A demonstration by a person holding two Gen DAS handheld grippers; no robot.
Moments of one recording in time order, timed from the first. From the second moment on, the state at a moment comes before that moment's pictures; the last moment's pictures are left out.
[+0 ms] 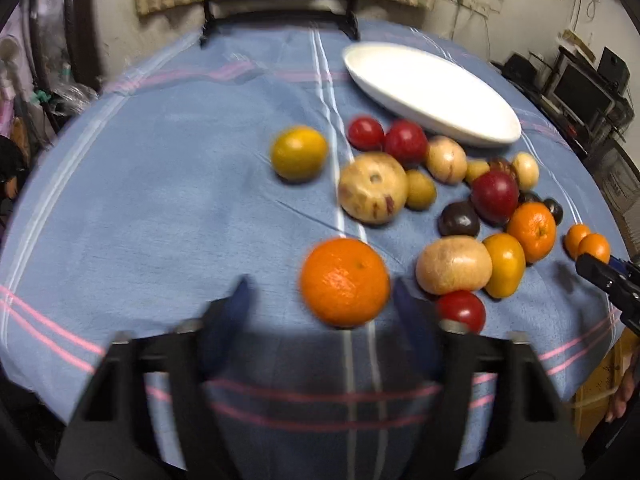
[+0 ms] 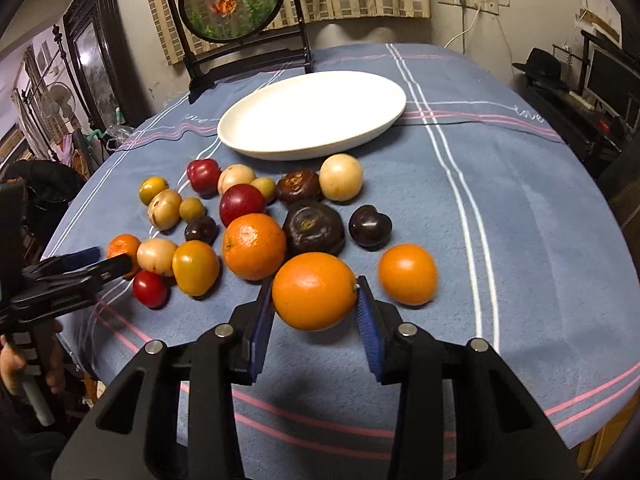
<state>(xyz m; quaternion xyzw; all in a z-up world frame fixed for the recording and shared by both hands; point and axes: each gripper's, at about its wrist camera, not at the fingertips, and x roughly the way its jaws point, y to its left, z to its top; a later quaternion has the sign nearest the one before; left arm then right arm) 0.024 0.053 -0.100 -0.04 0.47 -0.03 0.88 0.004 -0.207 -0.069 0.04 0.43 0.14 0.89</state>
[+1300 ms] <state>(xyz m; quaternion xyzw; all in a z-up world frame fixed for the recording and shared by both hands) 0.346 -0.026 -0.057 -0.06 0.50 -0.09 0.86 0.336 -0.171 -0.065 0.00 0.51 0.13 0.85</state>
